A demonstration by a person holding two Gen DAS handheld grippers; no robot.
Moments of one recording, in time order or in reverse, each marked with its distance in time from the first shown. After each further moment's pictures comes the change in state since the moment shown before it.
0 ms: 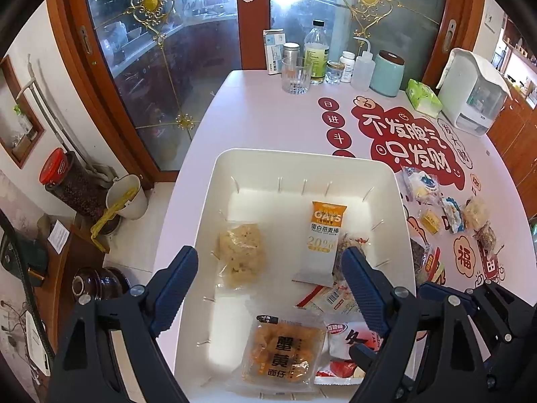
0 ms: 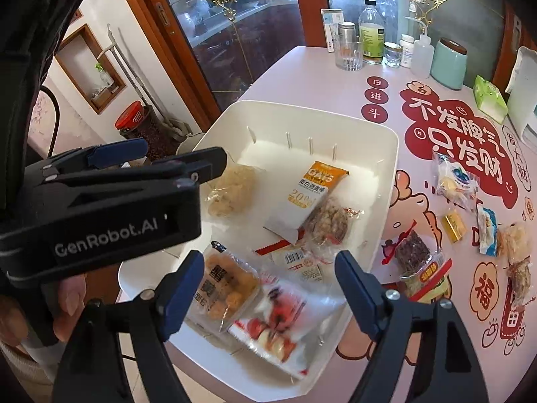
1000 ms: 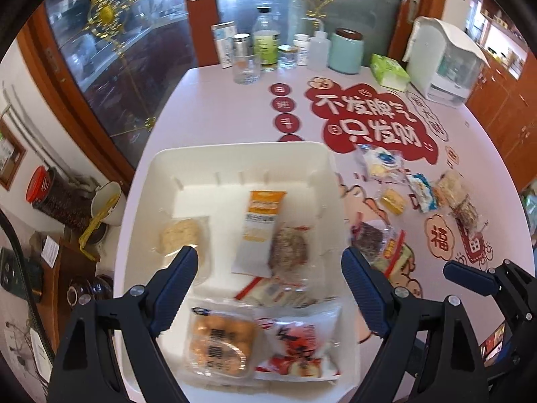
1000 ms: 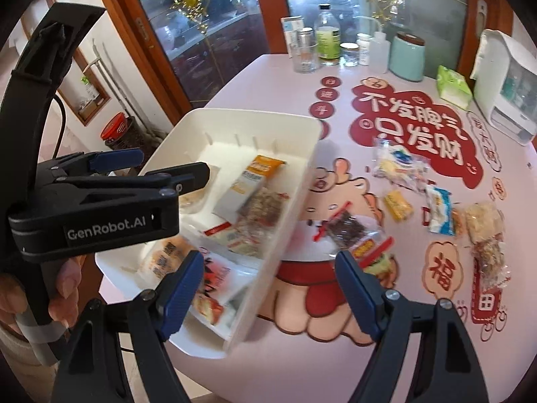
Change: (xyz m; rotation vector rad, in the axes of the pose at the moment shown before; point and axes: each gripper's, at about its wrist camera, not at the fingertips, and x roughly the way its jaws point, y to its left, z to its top) left arm -0.001 -0.092 -0.003 0.117 0.048 -0.048; right arm -0.047 -0.074 -0.033 0.049 -0.043 -0.059
